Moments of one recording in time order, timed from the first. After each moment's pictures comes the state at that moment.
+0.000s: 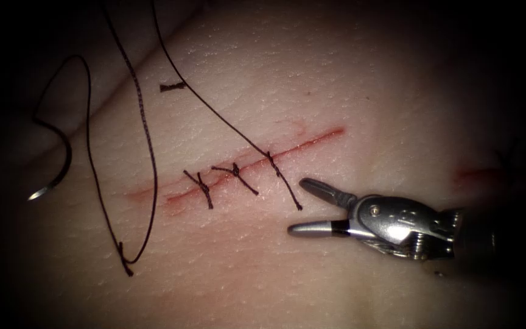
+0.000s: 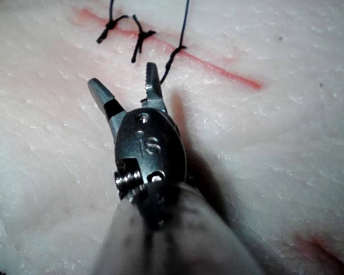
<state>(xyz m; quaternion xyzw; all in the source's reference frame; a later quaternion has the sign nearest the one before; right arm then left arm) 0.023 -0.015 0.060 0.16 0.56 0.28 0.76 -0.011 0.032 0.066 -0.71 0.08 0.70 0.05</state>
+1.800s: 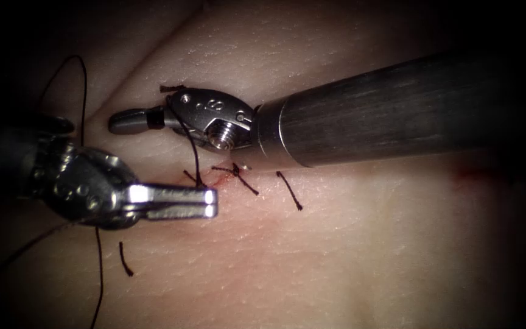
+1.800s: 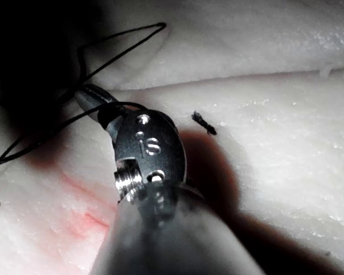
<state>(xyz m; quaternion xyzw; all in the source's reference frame) 0.047 -0.004 0.066 0.30 0.66 0.18 0.67 -0.025 0.004 0.049 -0.78 -0.01 0.62 0.02</state>
